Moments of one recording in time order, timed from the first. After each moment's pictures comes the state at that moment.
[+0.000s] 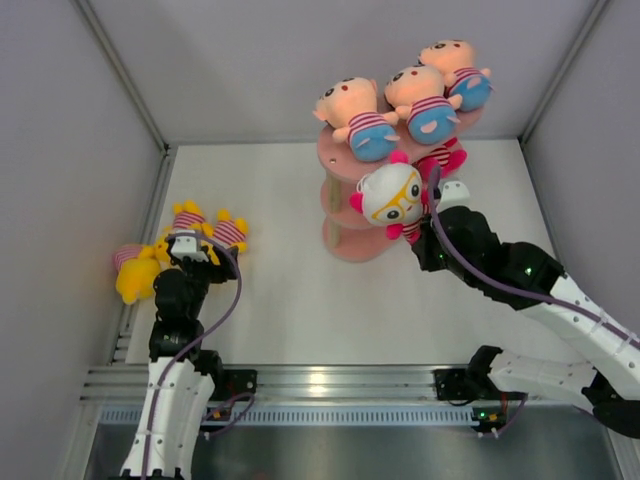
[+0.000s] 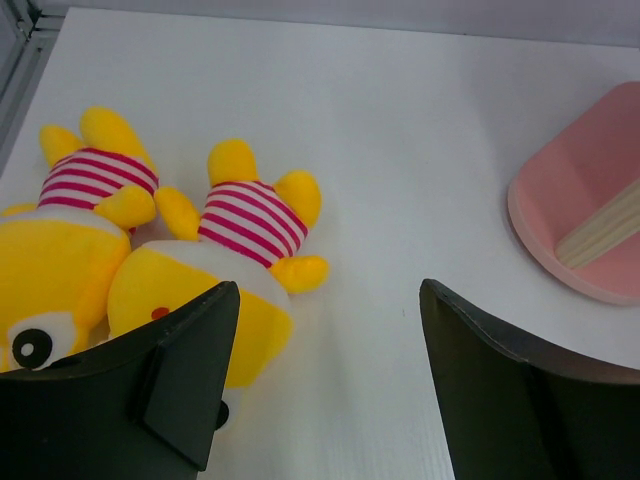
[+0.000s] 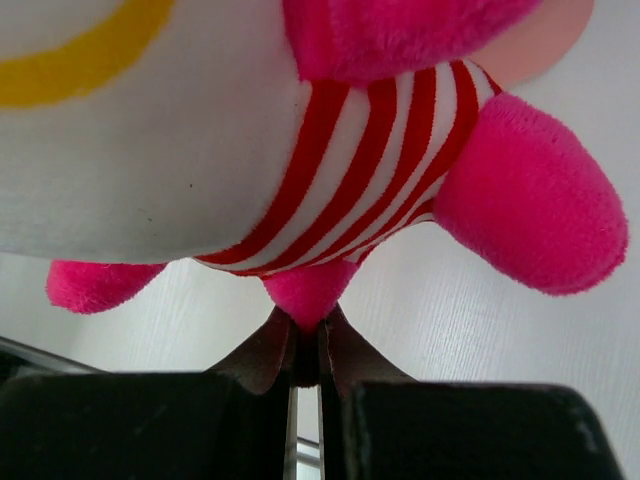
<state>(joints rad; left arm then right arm) 0.02 0.42 0.32 -0.03 0.15 -0.14 0.88 0.97 1.27 -0.94 0.47 0.48</state>
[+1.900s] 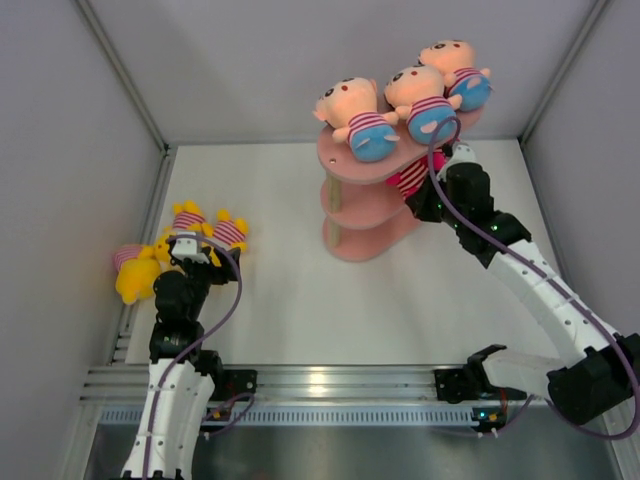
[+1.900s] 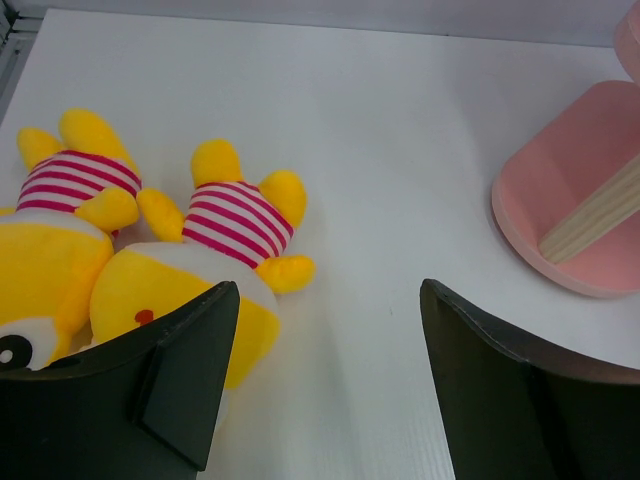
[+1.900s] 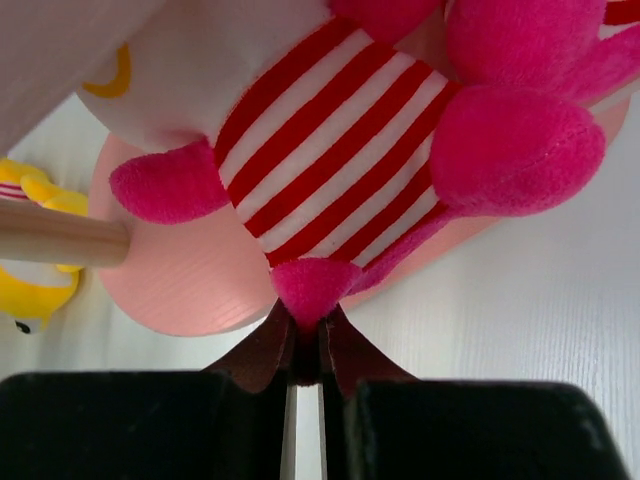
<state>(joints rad) 0.02 0.40 0.30 -0.01 0.19 -0.15 0.43 1.16 1.11 -0.42 0.07 0.45</state>
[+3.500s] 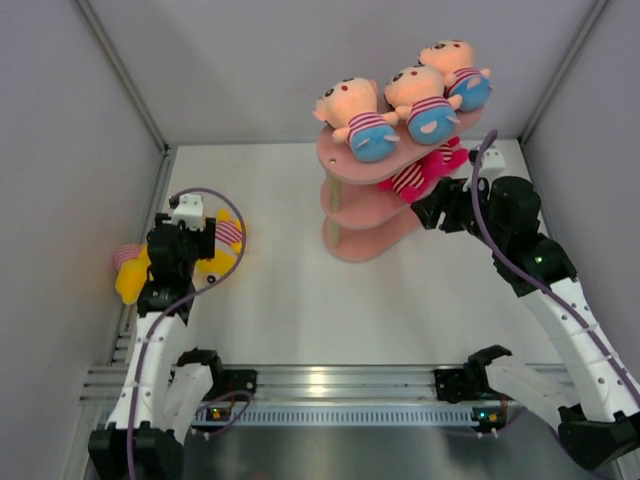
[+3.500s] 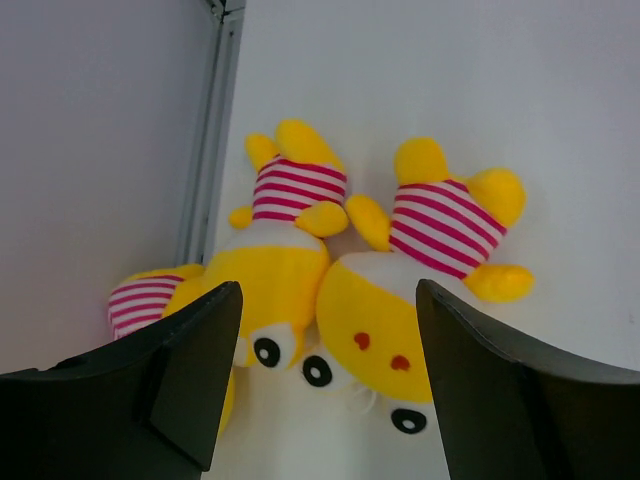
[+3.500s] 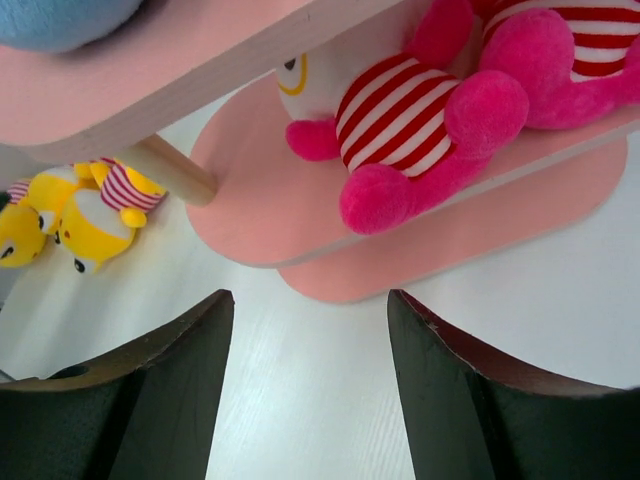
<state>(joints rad) 0.04 0.73 0.60 -0.17 -0.07 0.22 0.36 0.92 1.11 -0.49 -0.12 0.33</state>
